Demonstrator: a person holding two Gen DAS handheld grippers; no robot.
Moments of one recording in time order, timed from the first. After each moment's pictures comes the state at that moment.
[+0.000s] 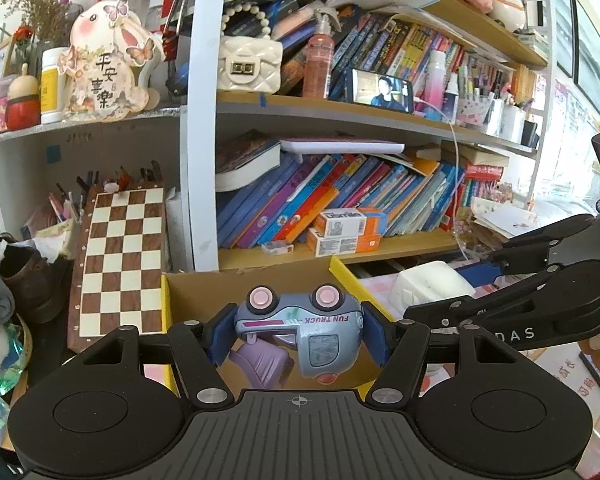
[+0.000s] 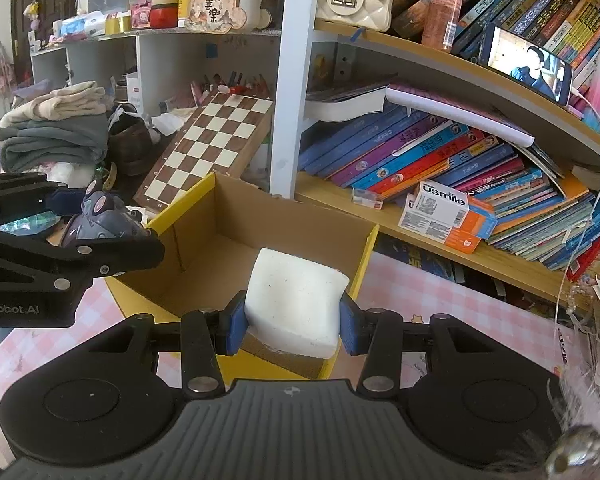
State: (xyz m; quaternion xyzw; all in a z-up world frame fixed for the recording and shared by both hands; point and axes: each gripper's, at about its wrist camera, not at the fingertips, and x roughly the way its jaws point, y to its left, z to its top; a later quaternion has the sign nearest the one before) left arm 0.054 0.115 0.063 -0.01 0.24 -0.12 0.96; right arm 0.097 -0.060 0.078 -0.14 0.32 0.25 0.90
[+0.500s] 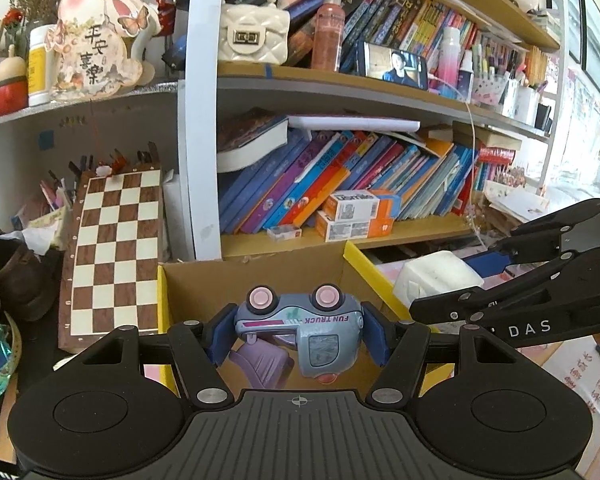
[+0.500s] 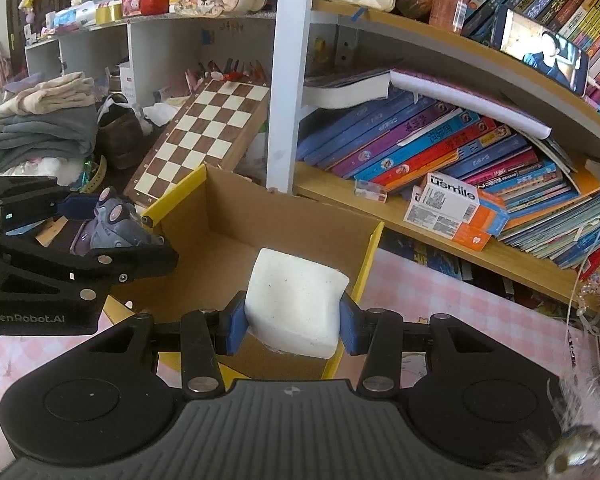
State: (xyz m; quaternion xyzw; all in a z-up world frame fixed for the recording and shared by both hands) left arm 0.090 0.117 0.043 0.00 0.26 -0.12 0.96; right arm 0.127 -0.052 0.064 -0.14 0.34 0.25 0.90
